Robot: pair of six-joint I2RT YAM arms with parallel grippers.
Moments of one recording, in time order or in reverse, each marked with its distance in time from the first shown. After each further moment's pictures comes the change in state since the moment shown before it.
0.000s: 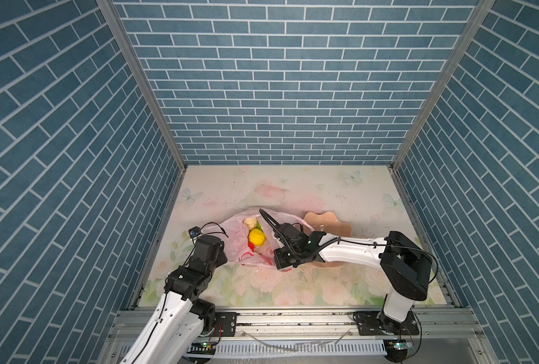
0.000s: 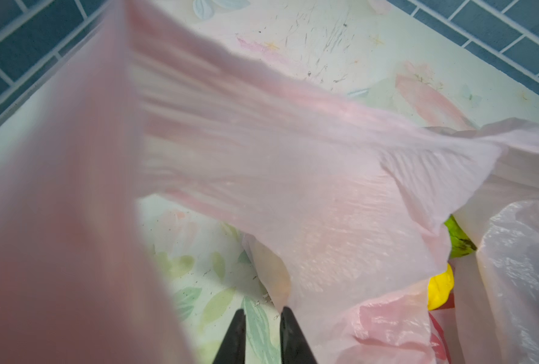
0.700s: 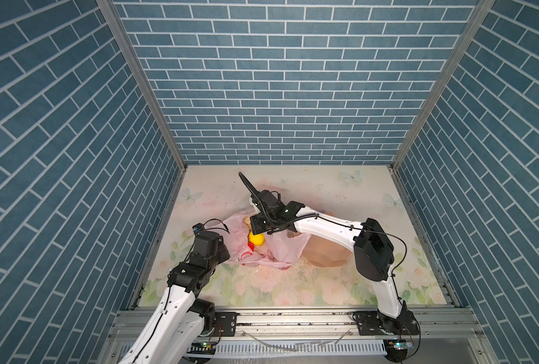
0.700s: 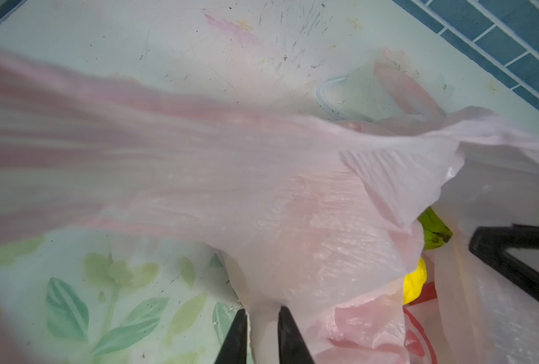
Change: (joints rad) left arm 0.042 0.059 -0.002 0.083 0.124 0.036; right arm -0.089 0.373 0.663 -0.131 0.070 -0.123
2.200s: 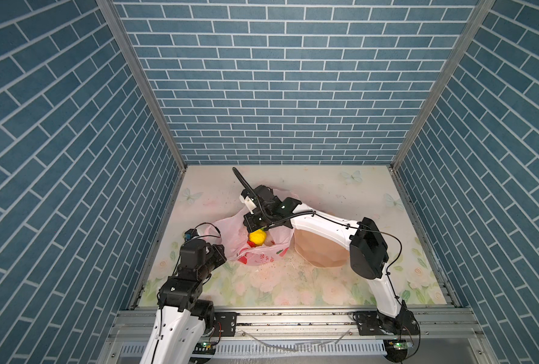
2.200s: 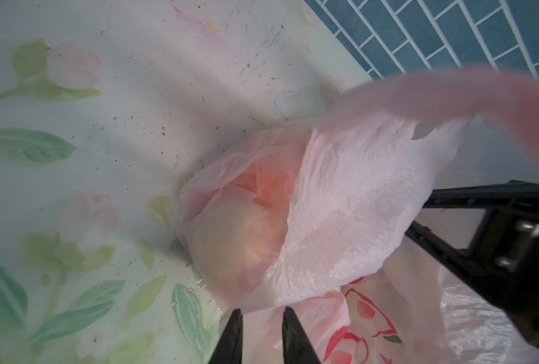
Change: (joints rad) left arm 0.126 -0.224 -0.029 -0.041 0.250 -0.049; right arm 0.024 0.045 0.097 -0.005 -0.110 -0.121
